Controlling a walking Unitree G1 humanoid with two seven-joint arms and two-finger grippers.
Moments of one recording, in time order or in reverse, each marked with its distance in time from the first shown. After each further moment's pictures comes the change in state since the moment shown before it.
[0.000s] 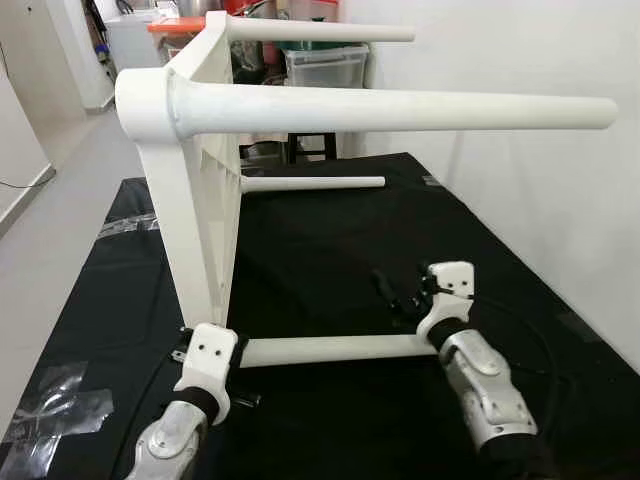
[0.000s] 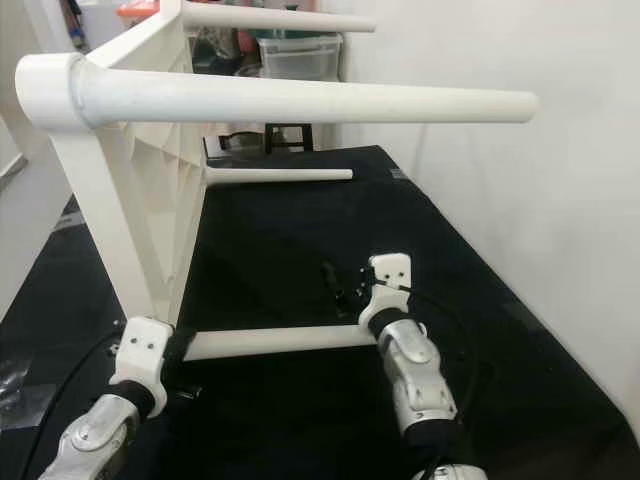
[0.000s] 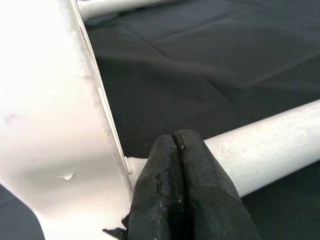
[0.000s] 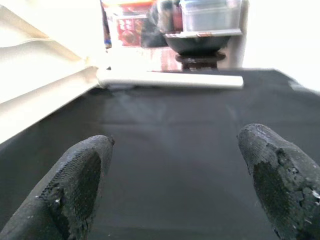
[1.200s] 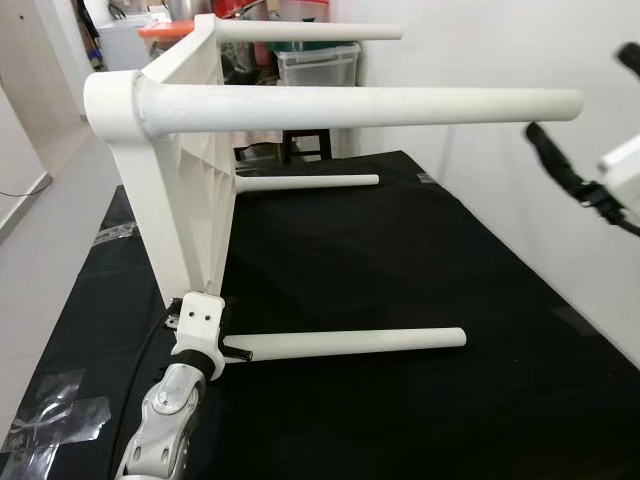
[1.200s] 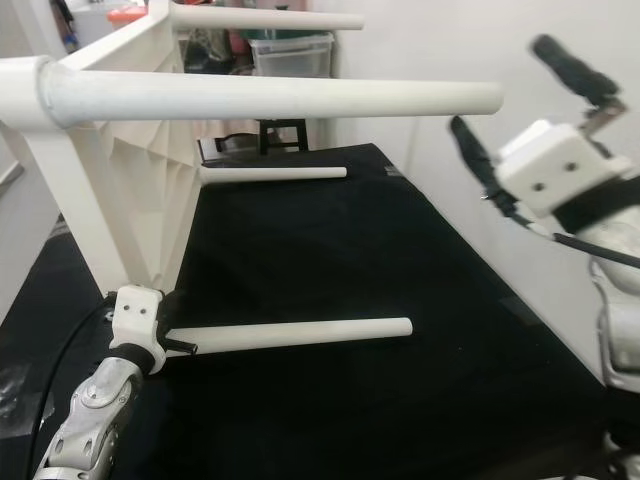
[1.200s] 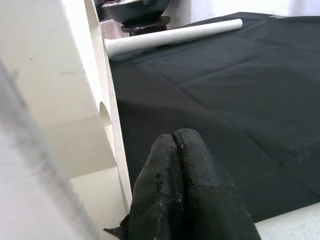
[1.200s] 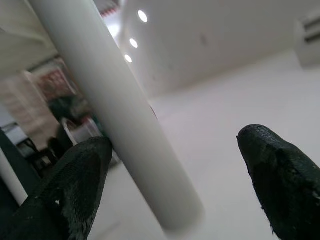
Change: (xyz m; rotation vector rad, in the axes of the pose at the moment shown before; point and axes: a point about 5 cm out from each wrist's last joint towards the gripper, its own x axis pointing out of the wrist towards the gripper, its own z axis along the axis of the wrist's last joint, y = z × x) left arm 0.037 0.021 0.007 -0.031 -0.117 0.093; right arm -0.056 -0.042 0.224 -1.128 -0.474 -0.018
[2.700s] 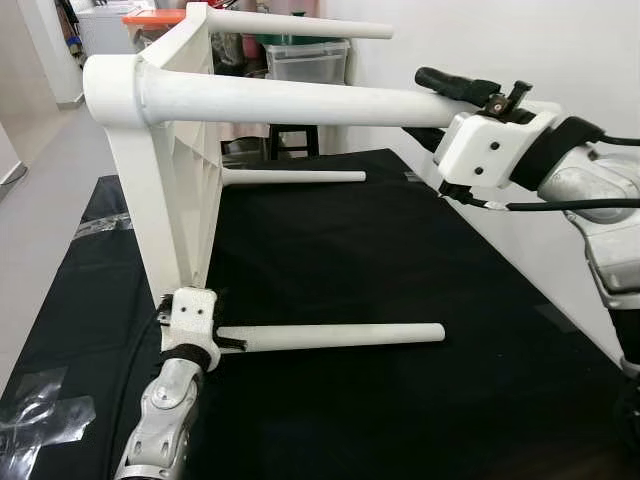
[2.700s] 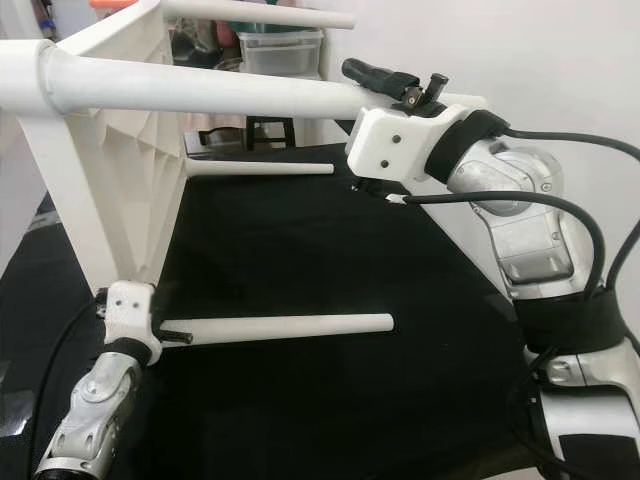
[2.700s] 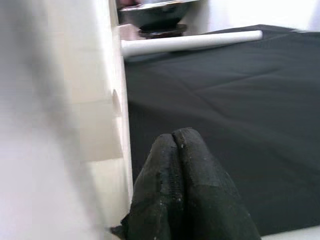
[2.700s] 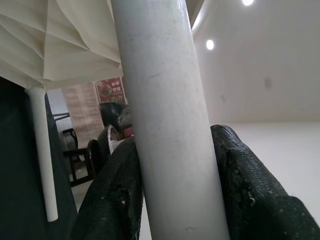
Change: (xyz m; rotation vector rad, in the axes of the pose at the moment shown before) left arm 0.007 0.016 -0.003 -0.016 -0.035 0.131; right arm 0.074 0.032 0.021 -0.111 -0.081 0.266
